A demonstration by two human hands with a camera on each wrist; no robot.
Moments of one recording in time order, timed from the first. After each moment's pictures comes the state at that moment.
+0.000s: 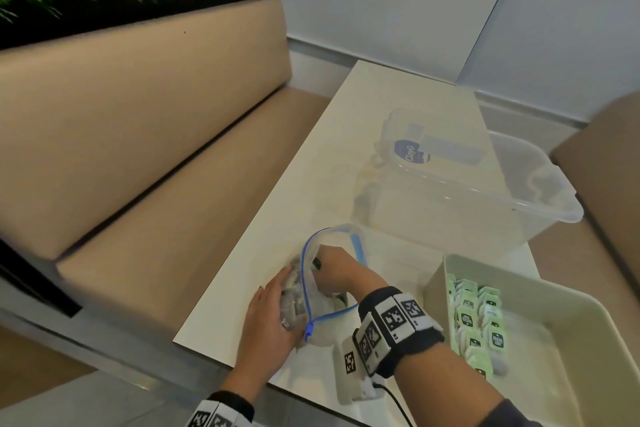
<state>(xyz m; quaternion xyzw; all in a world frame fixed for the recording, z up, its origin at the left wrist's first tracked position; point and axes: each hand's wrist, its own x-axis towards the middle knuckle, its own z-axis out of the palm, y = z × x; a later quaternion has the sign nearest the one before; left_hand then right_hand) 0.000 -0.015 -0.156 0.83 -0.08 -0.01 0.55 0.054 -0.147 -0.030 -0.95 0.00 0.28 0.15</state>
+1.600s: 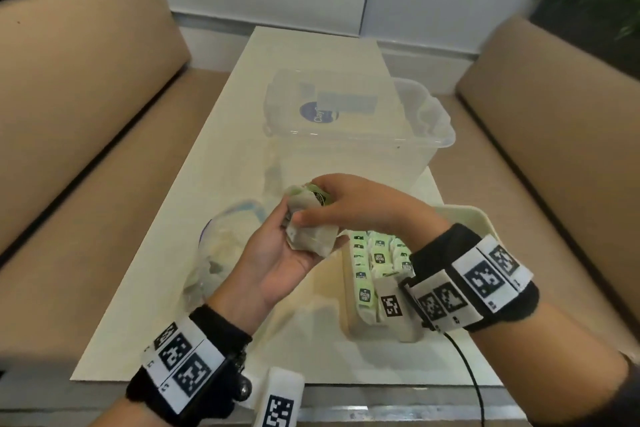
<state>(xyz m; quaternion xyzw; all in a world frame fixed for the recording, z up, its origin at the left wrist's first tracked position) 0.003 -0.148 0.004 0.28 0.07 -0.42 0.86 -0.018 -0.276 0.067 -0.90 0.03 0.15 0.40</state>
